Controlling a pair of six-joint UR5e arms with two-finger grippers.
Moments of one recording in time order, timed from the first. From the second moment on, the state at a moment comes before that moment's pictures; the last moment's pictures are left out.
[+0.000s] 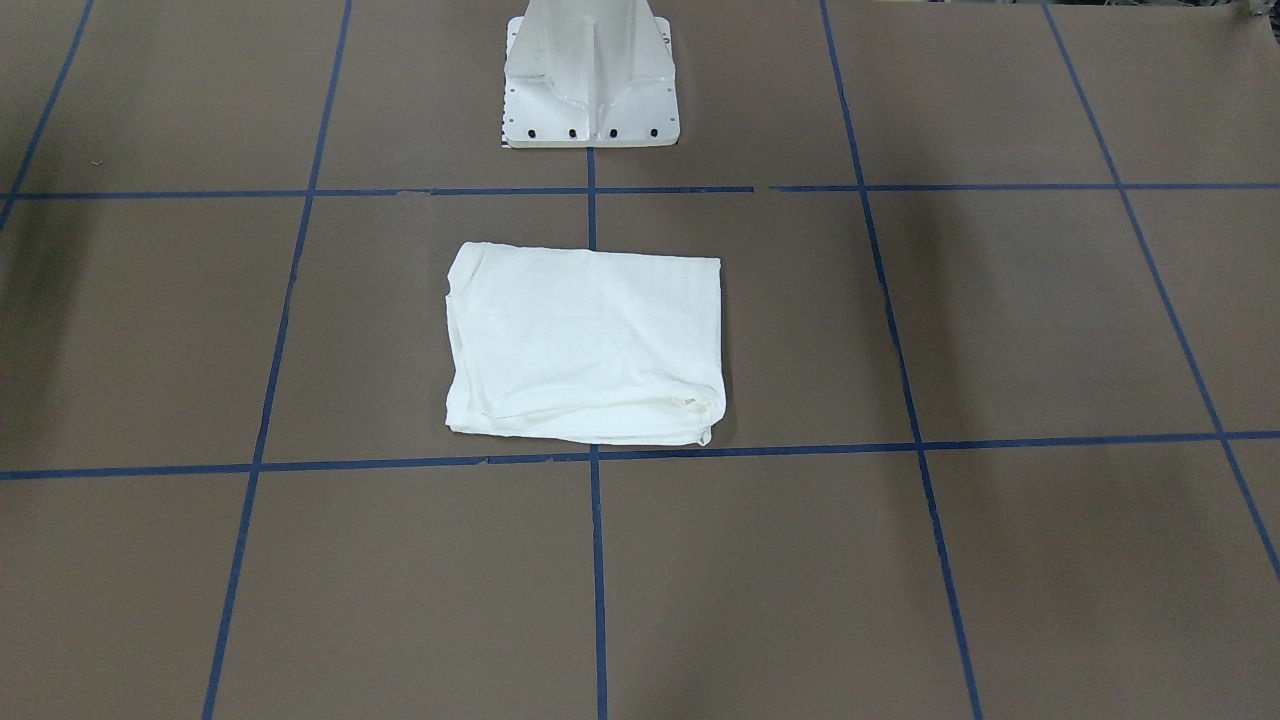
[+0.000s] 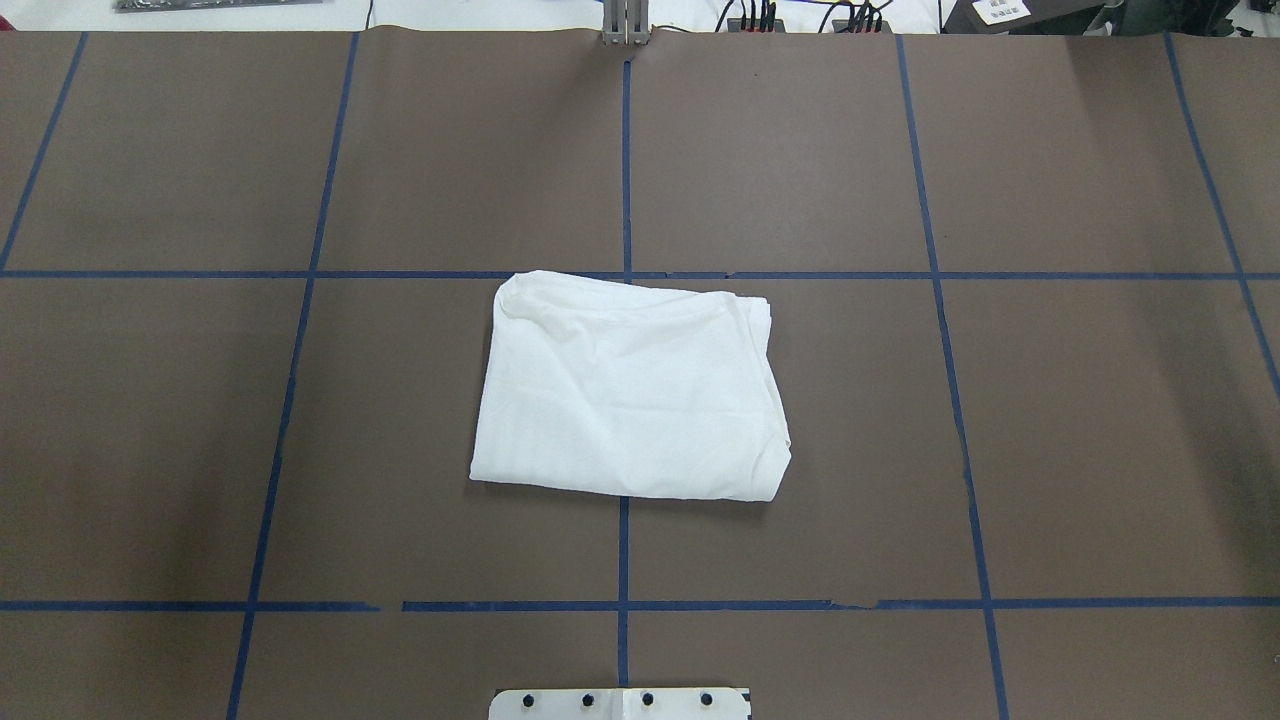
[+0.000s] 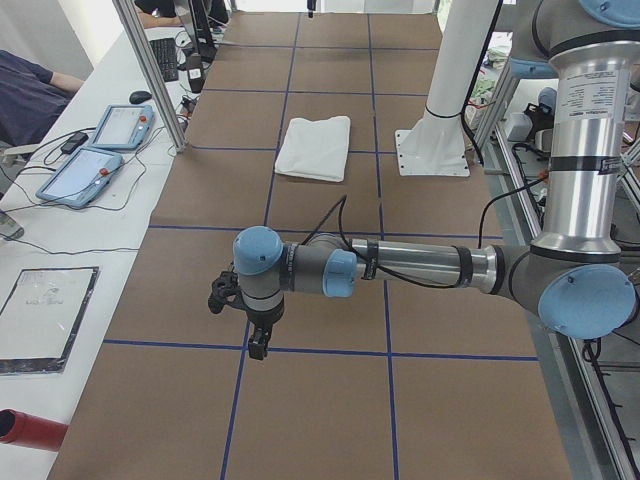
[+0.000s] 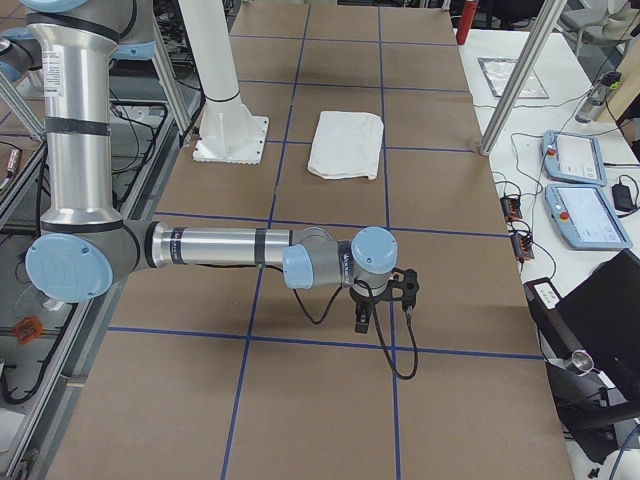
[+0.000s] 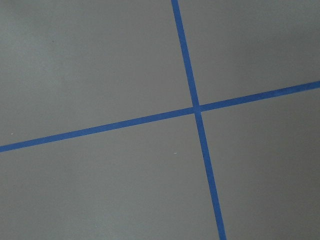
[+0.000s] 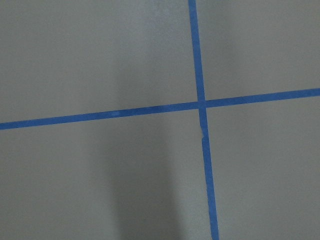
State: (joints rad) left arm -1.57 -1.56 -1.62 -1.61 -2.29 0.11; right arm 1.50 -1.60 1.61 -1.43 2.43 0.27
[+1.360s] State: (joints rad) left arm -1.57 -1.55 -1.60 -1.62 -2.30 0.10; right arm 1.54 -1.68 1.76 -1.57 2.35 0.26
